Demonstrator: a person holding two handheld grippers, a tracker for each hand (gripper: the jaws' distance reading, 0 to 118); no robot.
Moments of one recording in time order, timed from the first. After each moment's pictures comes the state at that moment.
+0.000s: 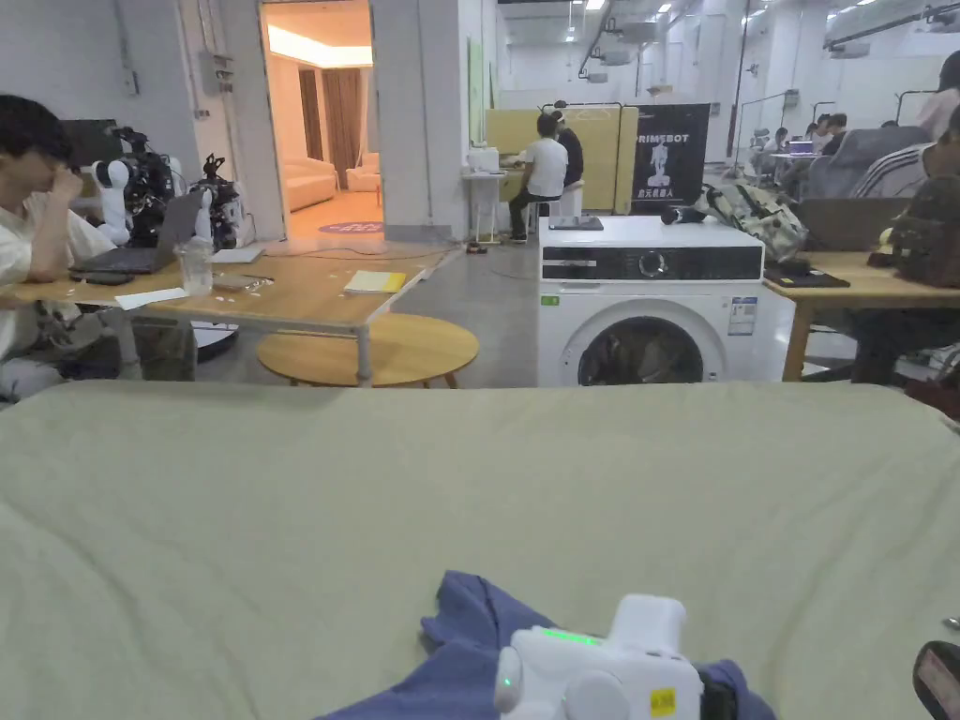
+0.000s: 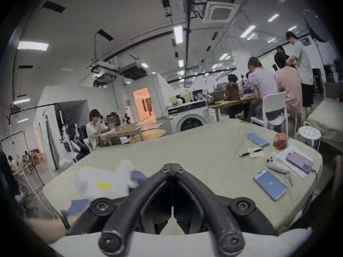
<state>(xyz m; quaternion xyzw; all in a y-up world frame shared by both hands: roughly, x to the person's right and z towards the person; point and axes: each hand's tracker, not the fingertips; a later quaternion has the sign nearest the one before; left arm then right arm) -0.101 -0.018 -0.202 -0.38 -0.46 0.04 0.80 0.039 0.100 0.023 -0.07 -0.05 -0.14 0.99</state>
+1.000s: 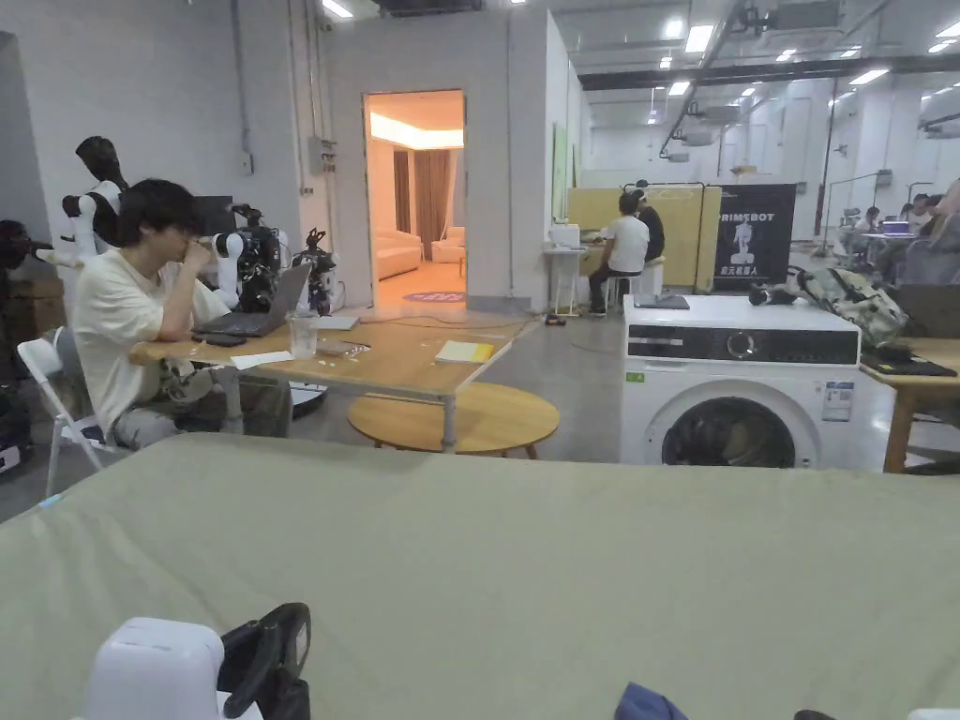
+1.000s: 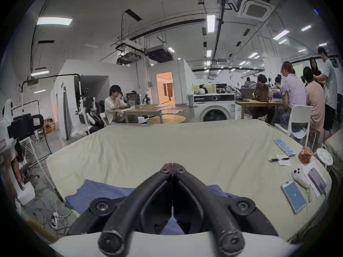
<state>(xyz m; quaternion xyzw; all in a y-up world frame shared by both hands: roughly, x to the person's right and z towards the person) -0.421 0.143 -0.019 -0.02 -0.09 0.00 1.00 -0.037 0.081 -0.048 -0.13 0.05 -0.06 0.99</state>
